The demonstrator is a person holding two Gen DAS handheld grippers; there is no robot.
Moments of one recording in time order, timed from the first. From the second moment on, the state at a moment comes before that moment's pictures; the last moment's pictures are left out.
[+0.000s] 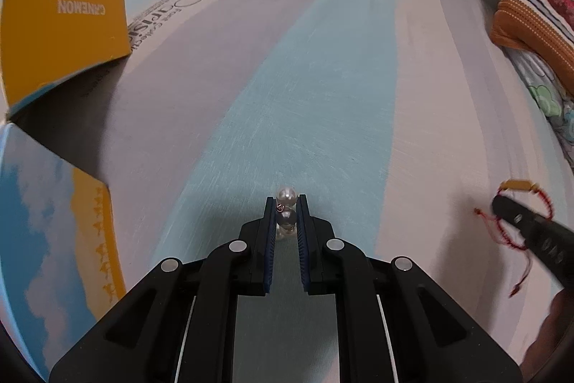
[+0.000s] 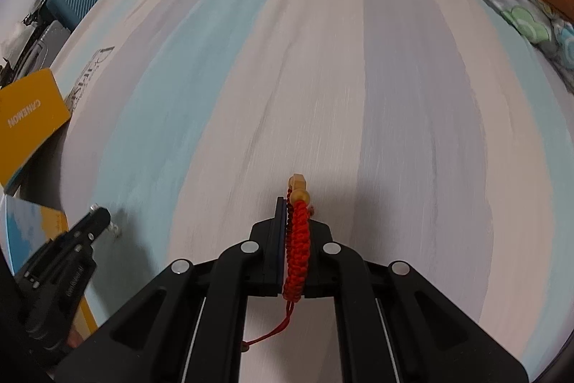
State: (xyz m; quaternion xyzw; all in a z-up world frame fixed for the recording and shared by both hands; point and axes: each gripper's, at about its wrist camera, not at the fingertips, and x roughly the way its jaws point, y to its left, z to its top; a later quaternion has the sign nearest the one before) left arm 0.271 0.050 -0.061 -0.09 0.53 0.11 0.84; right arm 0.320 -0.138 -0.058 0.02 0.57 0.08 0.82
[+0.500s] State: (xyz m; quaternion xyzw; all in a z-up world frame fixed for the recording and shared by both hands) left arm 0.237 0.052 -0.025 -0.10 0.52 0.09 0.85; right arm 0.252 -0.119 -0.026 0.00 0.54 0.07 0.84
